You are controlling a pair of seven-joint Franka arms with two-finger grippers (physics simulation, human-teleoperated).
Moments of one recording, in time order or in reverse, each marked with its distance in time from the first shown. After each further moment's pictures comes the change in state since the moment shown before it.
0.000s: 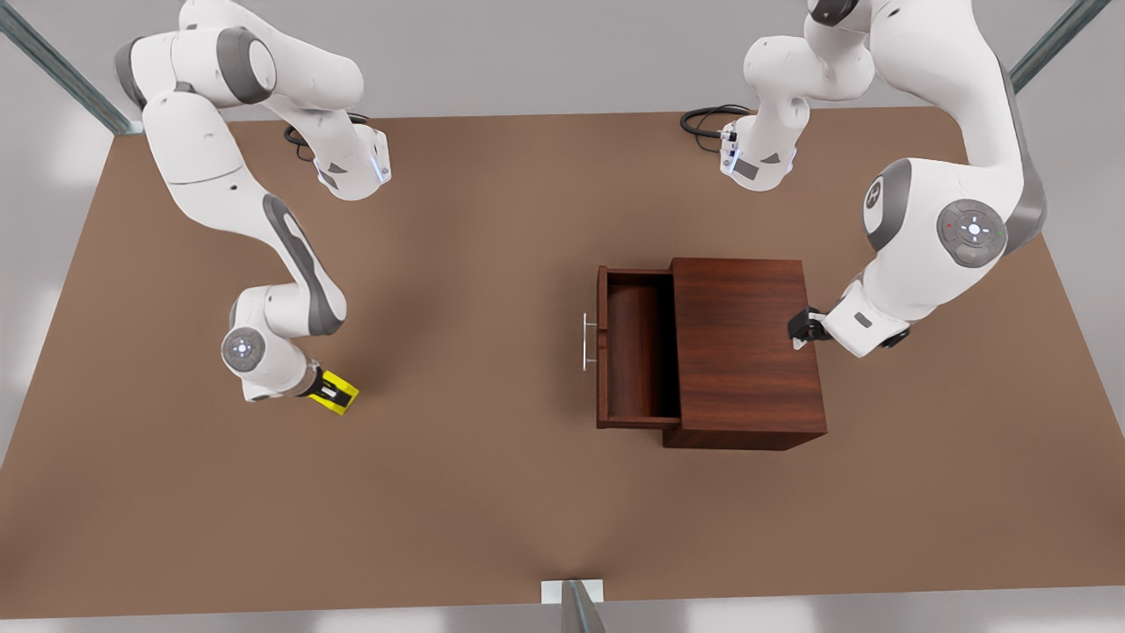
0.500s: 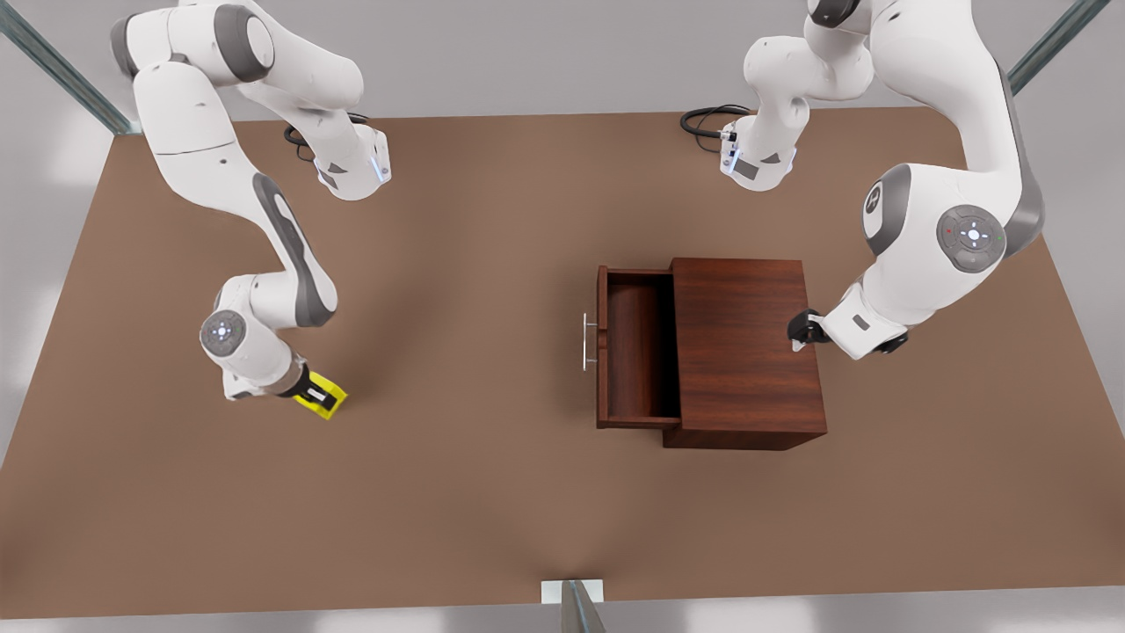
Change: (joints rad) left arm 0.001 0.007 -0.001 -0.004 -0.005 0.013 0.047; right arm -0.008 -0.130 0.020 0.002 0.039 -0.001 -0.012
